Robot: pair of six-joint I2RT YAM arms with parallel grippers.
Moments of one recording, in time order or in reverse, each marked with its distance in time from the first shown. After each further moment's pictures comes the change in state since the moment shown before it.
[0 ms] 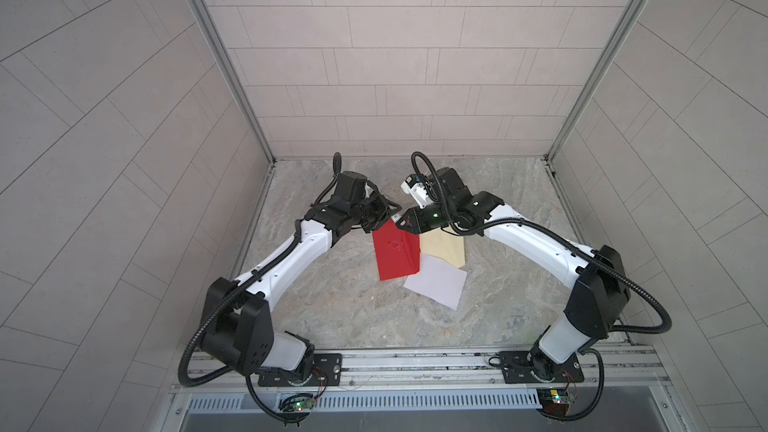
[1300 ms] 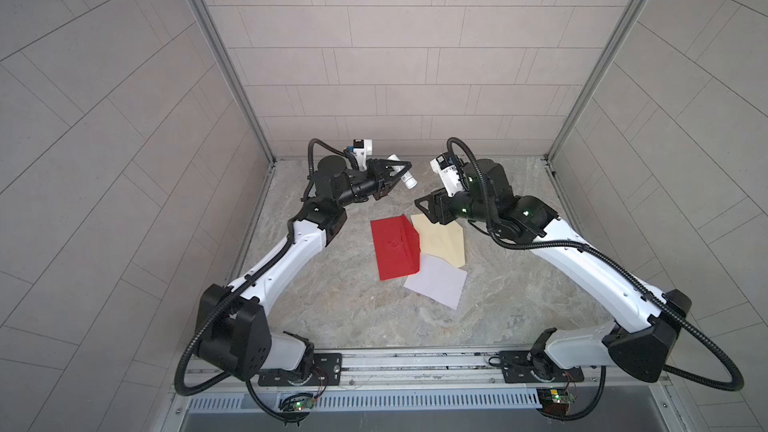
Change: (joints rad) left arm 0.035 -0.031 0.027 0.570 0.229 -0.171; right arm 0.015 -0.277 0.000 -0.045 0.319 -0.111
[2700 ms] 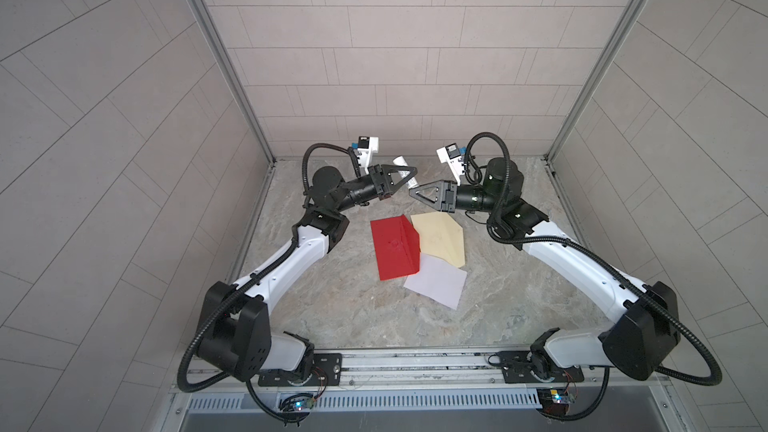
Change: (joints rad) left arm -0.006 0.003 -0.107 0.519 0.203 0.011; right arm -0.149 -0.013 -0.248 0.776 -0.713 0.523
